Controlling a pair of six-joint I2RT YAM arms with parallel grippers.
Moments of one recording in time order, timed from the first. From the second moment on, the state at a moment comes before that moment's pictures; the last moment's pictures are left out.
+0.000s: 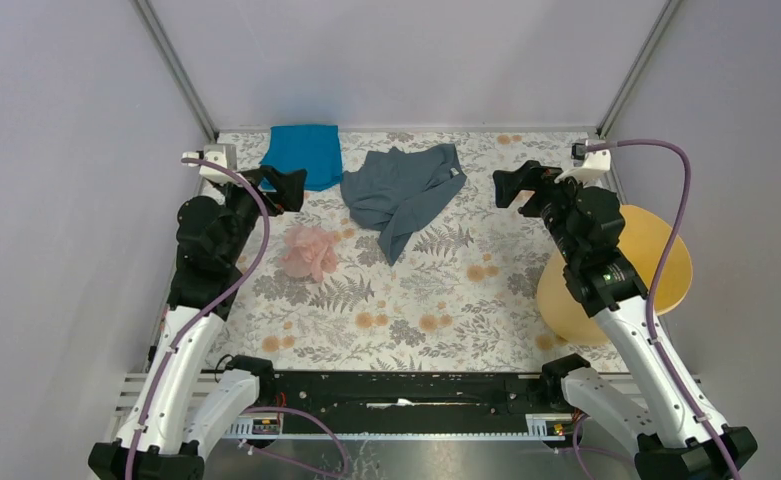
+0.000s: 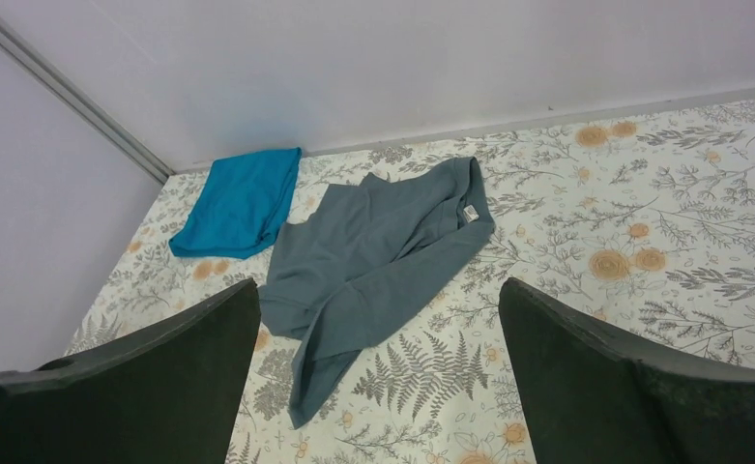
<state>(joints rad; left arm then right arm) -0.16 0.80 0.89 -0.02 0.11 -0.31 0.33 0.86 0.94 -0.14 0.09 0.37</state>
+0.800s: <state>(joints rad) -0.29 0.90 0.87 -0.35 -0.07 -0.47 0.33 0.86 0.90 -0.16 -0.13 0.45</state>
